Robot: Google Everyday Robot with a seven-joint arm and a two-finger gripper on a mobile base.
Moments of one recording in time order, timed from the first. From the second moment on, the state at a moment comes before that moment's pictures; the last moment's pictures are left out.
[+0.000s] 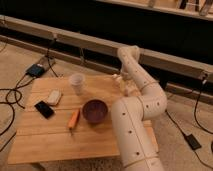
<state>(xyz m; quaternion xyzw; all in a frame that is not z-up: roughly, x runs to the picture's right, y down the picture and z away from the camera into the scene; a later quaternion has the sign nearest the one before) 0.164 0.003 0.993 -0.34 0.23 0.45 0.80</state>
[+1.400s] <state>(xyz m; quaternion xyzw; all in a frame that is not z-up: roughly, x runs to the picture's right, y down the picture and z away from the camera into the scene) 0.141 -0.013 0.974 -0.35 0.22 0.43 0.80</state>
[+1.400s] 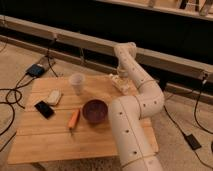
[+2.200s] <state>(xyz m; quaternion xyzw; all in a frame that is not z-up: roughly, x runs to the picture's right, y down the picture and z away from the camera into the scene) 0.121 -0.067 0.947 -0.32 0.17 0.47 0.80</state>
